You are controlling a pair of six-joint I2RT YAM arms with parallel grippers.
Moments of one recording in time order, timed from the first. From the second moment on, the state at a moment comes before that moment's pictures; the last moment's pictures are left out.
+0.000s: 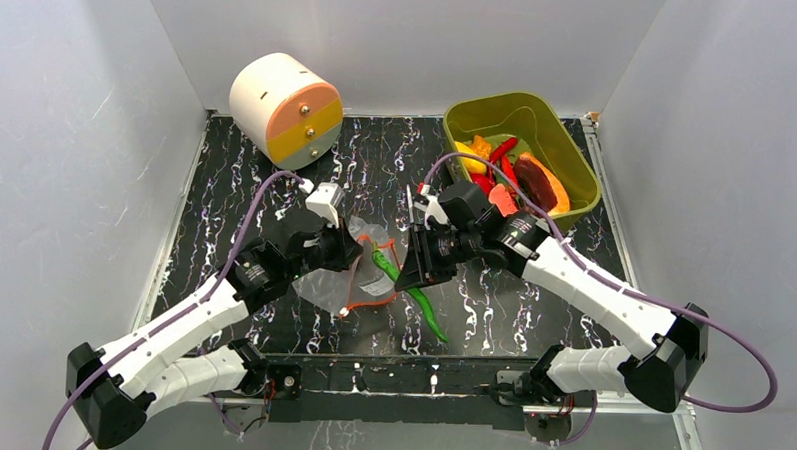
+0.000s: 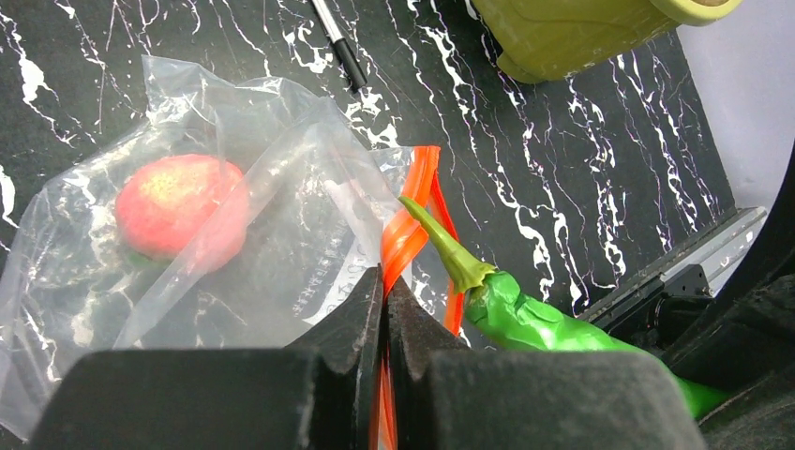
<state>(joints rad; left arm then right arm) -0.77 0.93 0.78 -0.38 -0.09 -0.54 0.82 1.25 1.18 -0.74 -0.49 0.67</state>
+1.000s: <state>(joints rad) -0.77 0.97 0.78 -0.37 -0.04 -0.53 0.83 1.20 1.10 -0.74 -0.52 0.66</state>
